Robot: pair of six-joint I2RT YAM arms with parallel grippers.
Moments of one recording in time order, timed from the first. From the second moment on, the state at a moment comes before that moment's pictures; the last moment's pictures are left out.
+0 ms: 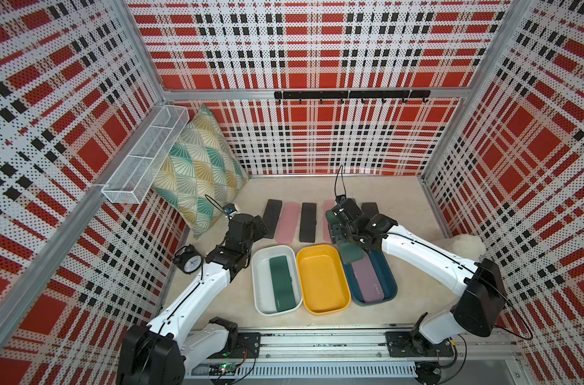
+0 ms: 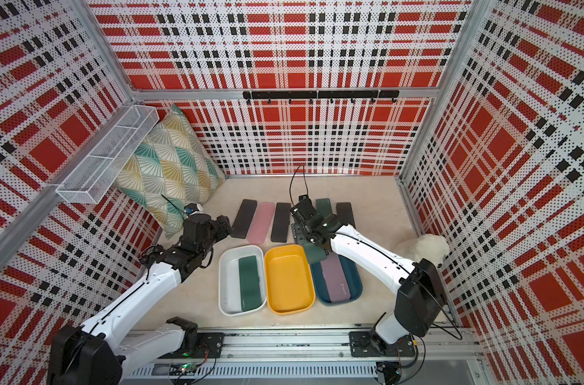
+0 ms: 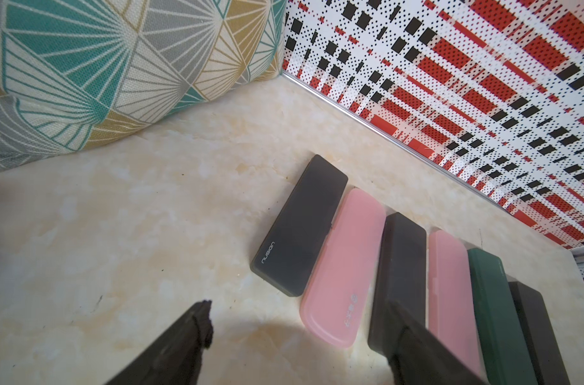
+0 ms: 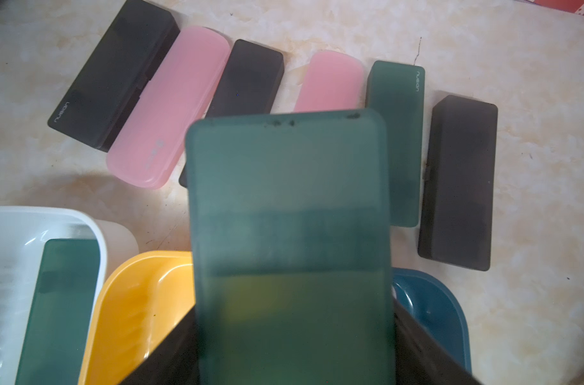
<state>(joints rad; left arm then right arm) -0.30 1.08 0.72 -0.21 -0.32 -0.66 0.79 1.53 1.31 -0.72 0.33 0.43</state>
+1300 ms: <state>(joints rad) -0.30 0.94 0.68 -0.21 -0.41 -0.75 1.21 1.95 1.66 -0.68 0.38 0.79</state>
